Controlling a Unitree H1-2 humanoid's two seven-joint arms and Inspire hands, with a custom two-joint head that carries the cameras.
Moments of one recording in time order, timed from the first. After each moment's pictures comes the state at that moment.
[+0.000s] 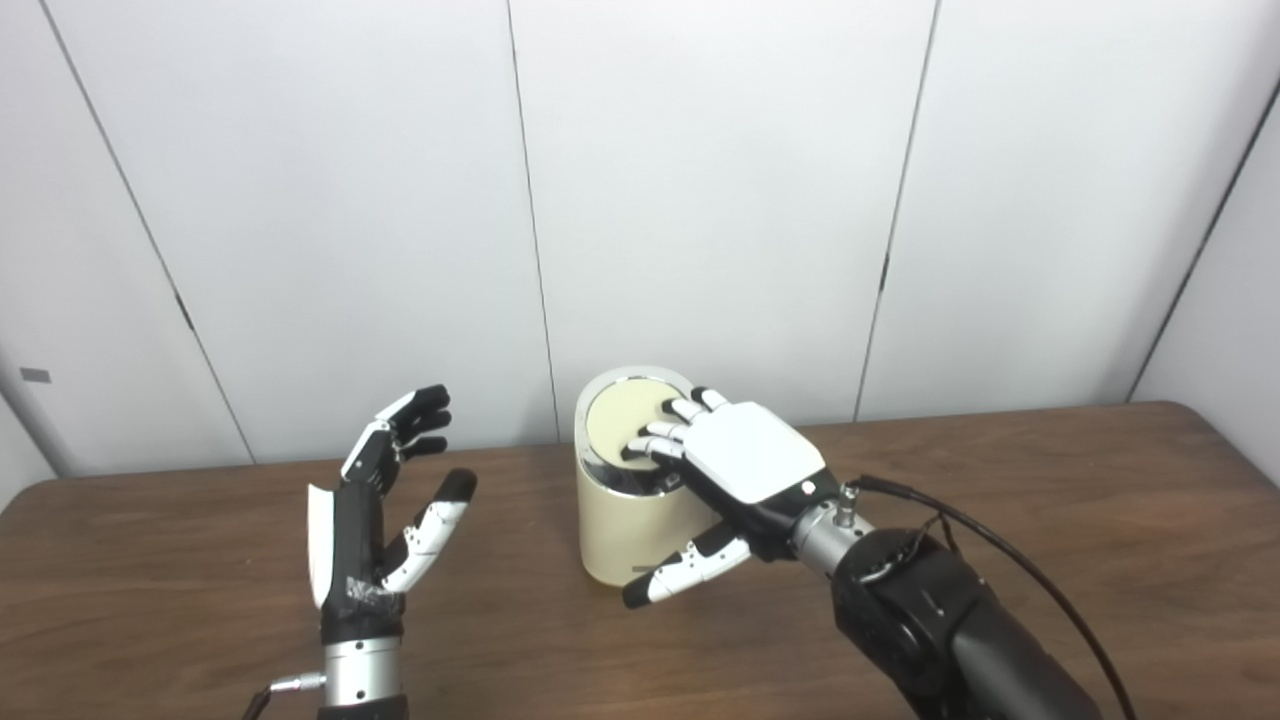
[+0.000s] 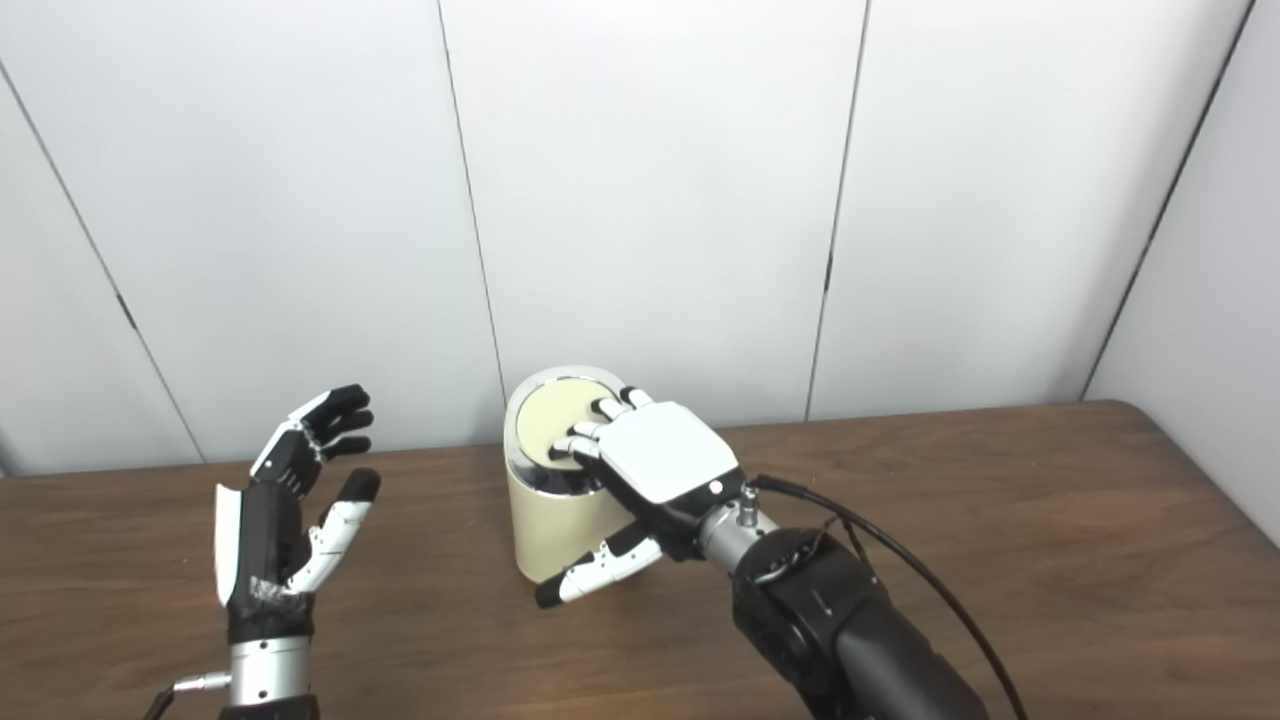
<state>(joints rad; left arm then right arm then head) -0.30 0.06 -0.01 0.12 0.23 -0.45 0.31 -0.57 -0.31 0.45 -0.21 -1.12 0.19 0.46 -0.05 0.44</state>
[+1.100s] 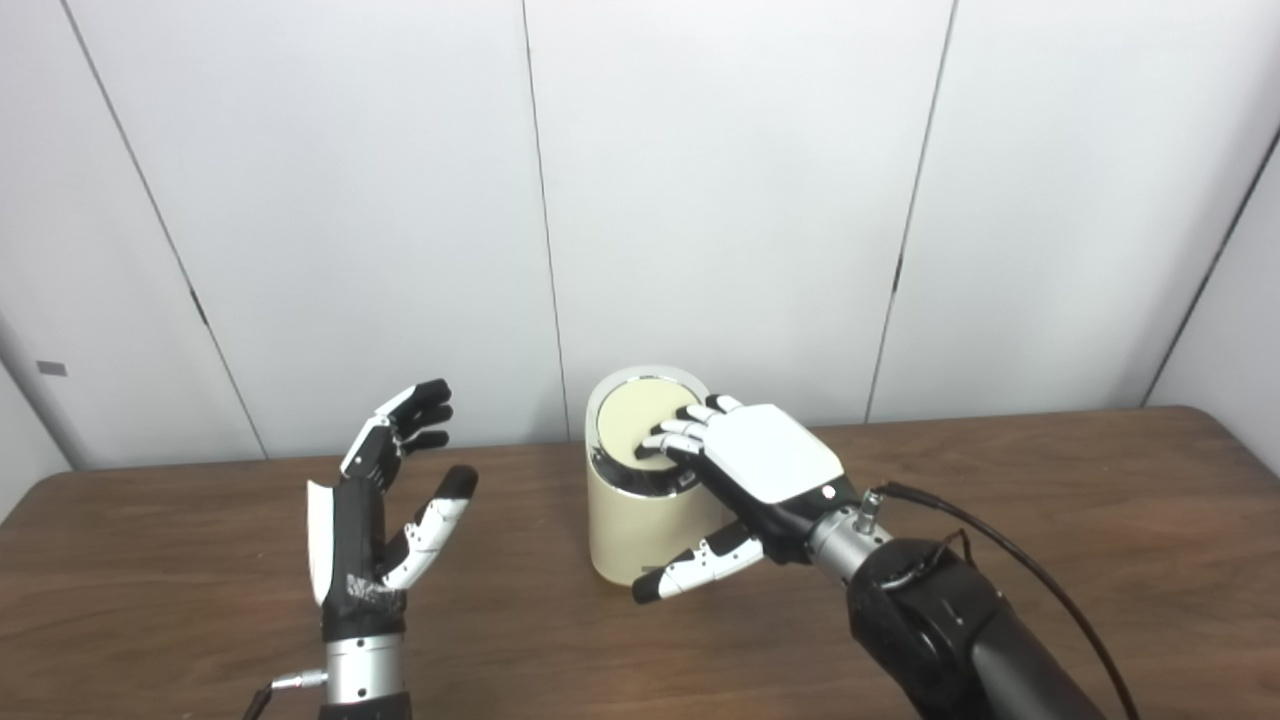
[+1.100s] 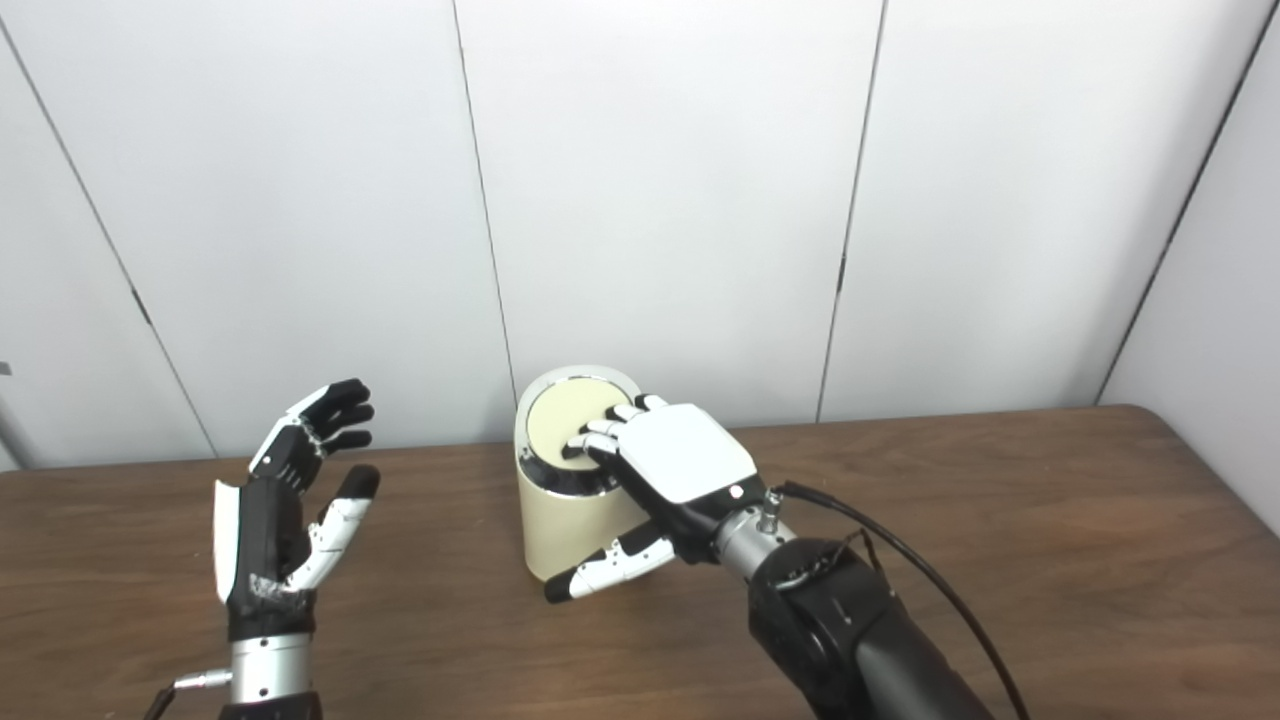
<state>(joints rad) -0.30 0.05 0.00 0.10 0.23 -0.45 0.30 -0.51 -0.30 0.40 -0.23 -1.05 0.19 0.42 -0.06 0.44</state>
